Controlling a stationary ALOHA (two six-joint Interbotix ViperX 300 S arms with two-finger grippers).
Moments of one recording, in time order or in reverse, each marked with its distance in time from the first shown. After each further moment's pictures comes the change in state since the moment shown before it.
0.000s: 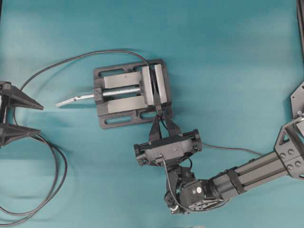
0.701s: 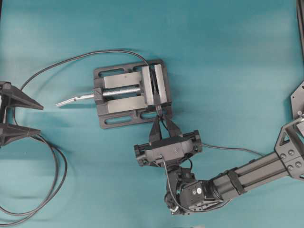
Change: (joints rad) left arm 0.000 0.000 0.000 0.000 0.000 0.000; right arm 0.005 0.000 -0.005 0.011 -0.006 -0.002
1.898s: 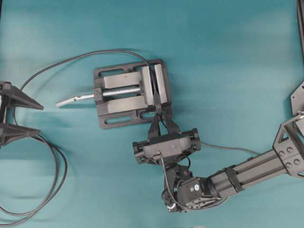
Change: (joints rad) left arm 0.000 0.000 0.000 0.000 0.000 0.000; right arm -0.018 0.000 -0.015 0.008 0.003 -0.012
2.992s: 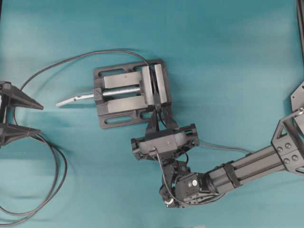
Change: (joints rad) left arm 0.000 0.000 0.000 0.002 0.000 0.000; right arm -0.034 -0.002 0.003 -0.021 0.003 -0.058
